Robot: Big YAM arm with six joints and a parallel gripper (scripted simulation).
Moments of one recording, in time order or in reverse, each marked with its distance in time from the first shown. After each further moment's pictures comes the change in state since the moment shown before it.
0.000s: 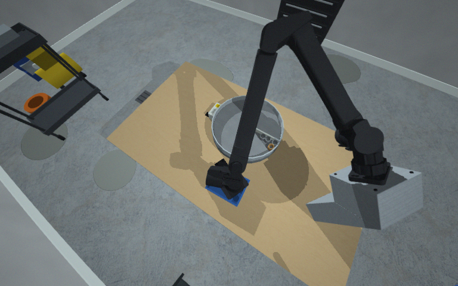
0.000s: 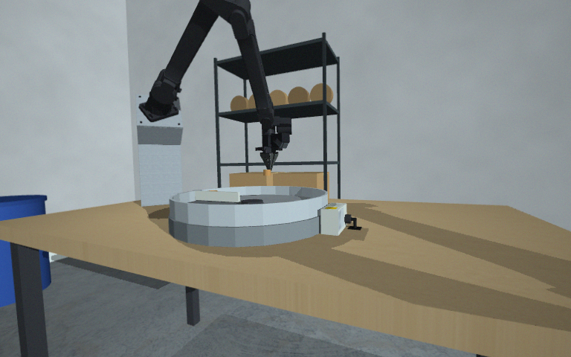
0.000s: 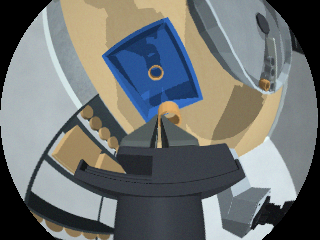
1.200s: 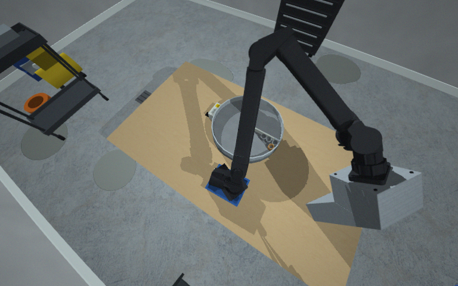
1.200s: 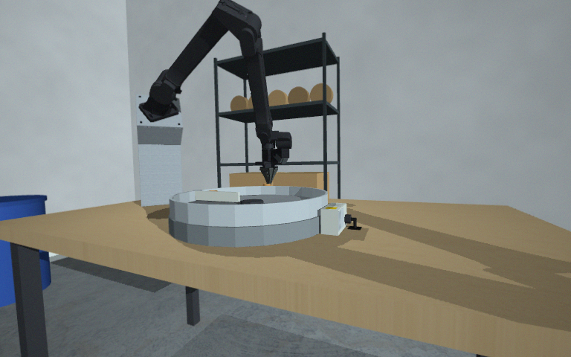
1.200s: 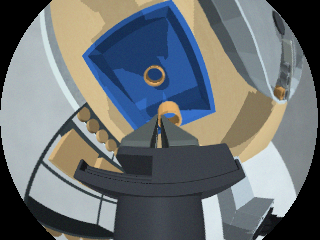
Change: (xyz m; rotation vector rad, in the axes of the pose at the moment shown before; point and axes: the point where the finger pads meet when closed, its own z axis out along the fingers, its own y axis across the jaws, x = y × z) arm 0.004 0.000 0.060 0.003 0.003 -0.004
